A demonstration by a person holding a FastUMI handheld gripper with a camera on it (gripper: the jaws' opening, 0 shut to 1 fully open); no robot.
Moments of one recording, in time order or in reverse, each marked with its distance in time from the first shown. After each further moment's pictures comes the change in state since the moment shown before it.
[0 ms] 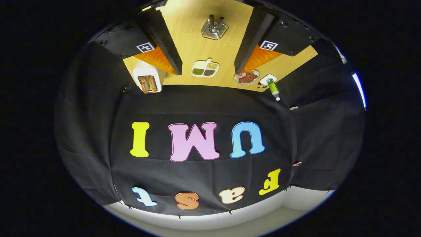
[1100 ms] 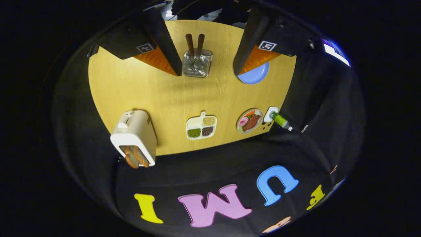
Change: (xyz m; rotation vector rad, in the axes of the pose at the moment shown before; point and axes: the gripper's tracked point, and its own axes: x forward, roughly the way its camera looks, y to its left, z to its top) arm 0.049 0.006 -0.111 0.249 0.532 -0.030
